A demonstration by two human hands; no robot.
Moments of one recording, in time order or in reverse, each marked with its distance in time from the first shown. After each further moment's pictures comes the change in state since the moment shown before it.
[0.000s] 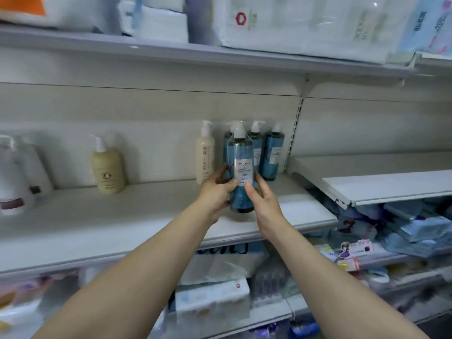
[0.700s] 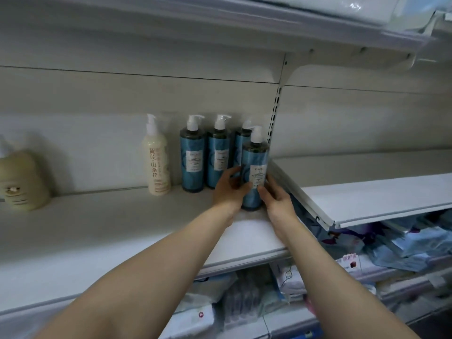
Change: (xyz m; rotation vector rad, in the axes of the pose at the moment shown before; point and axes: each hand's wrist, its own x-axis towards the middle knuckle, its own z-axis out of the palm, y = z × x) left_hand 0.134 -0.072 0.129 0.306 0.051 0.132; right_hand 0.096 0.025 -0.145 -0.159 0.144 0.051
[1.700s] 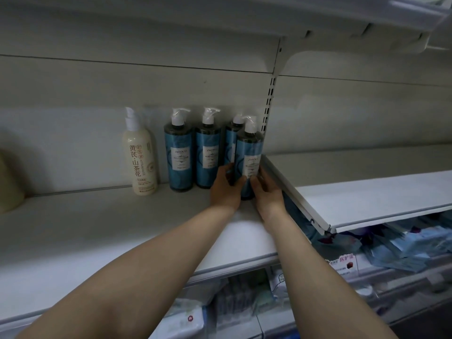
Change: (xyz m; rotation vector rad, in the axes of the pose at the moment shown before) left_hand 0.031 -0.018 0.032 0.064 0.107 0.038; right_hand 0.041 0.014 0.003 0.071 0.087 0.022
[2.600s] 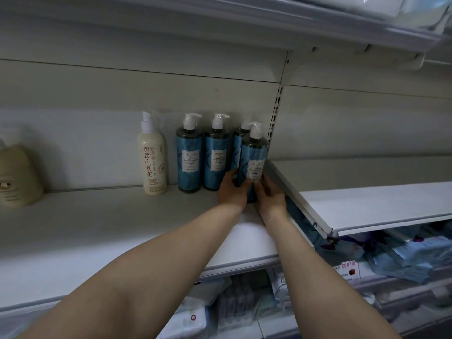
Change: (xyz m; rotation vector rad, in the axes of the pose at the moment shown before) left_hand -0.009 0.013 -0.003 -0.071 0.006 -0.109; right_hand -0.012 -0.006 0.006 -0.055 0.021 -0.018
